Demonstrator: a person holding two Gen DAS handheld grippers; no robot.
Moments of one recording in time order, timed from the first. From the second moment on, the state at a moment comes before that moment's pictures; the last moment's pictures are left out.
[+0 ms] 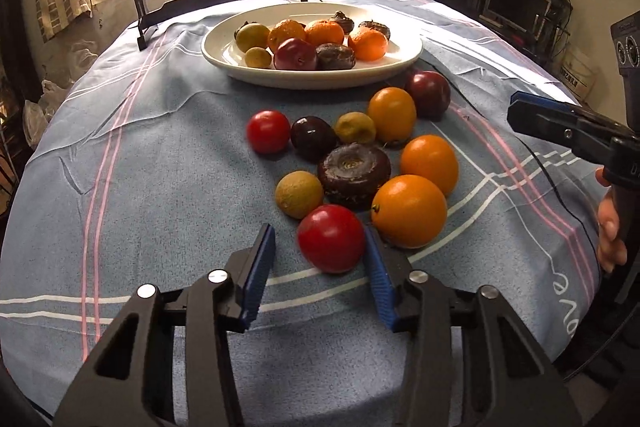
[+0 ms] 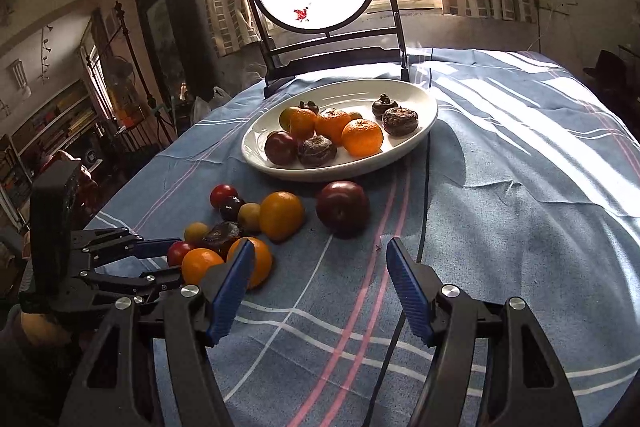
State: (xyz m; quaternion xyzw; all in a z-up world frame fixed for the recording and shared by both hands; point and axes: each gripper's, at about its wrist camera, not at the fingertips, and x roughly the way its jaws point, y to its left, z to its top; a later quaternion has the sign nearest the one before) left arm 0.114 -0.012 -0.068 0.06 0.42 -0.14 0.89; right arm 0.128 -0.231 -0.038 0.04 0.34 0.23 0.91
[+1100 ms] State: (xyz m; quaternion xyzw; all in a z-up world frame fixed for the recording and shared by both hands) left arm 0.076 0.030 -0.043 -0.02 0.38 -0.17 0.91; right arm 0.128 -0.193 -0.038 0.05 0.37 0.28 0.88
